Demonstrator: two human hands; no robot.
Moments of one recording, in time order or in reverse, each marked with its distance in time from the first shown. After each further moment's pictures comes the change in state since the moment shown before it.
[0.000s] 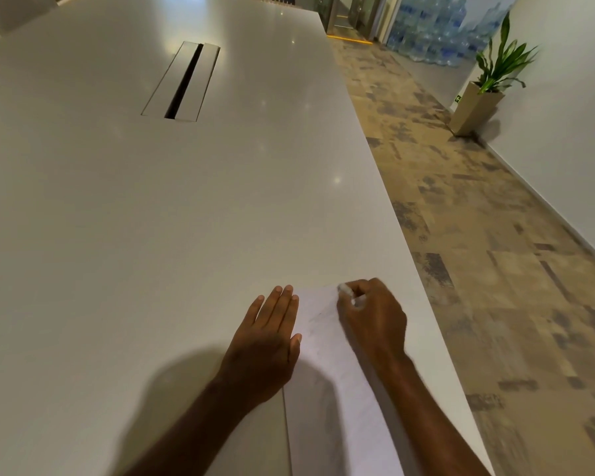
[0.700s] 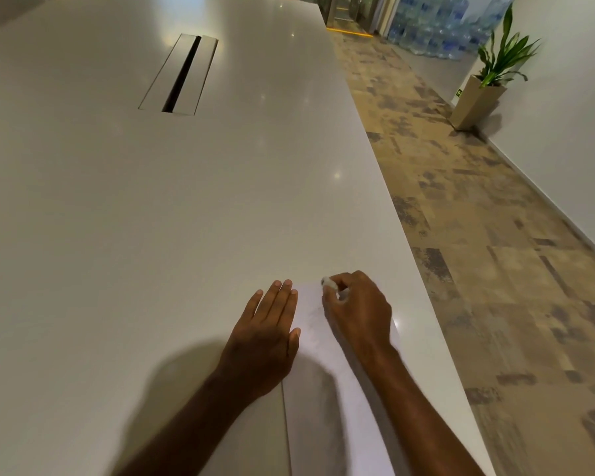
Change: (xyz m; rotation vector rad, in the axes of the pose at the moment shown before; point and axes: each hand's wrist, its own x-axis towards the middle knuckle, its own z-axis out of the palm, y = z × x) left_hand 0.000 0.000 0.000 0.013 0.013 0.001; right_hand -0.006 -0.016 0.014 0.038 -0.024 -0.097
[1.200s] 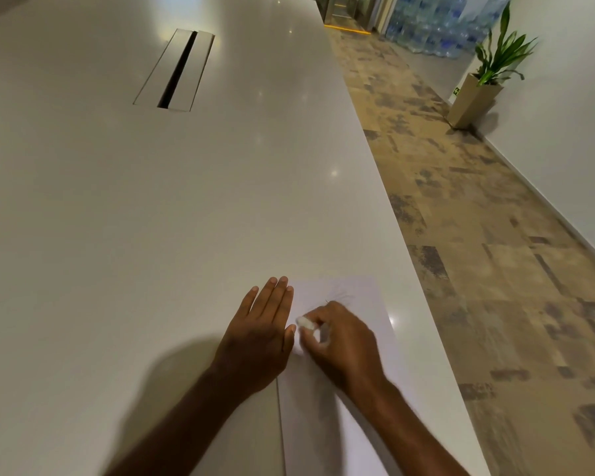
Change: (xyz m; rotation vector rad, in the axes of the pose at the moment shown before) left_hand -0.001 0.000 0.002 -0.002 0.032 0.017; right_hand -0.057 0.002 -0.006 0.017 -0.248 -0.129
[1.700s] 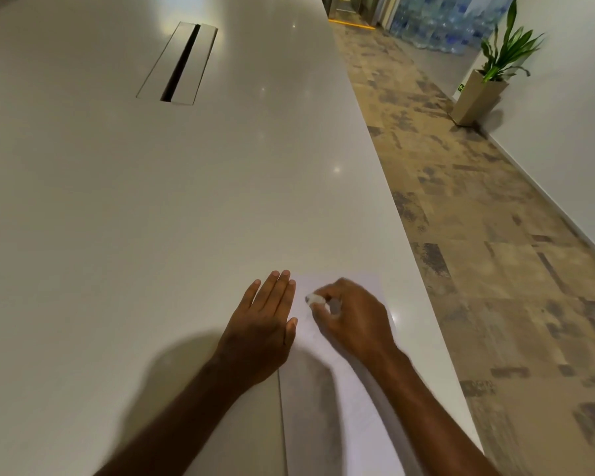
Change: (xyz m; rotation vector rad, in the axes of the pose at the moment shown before) left_hand 0.001 -0.001 0.005 0.000 0.021 0.005; right_hand 0.030 0.013 -0.011 -0.045 0.043 -0.078
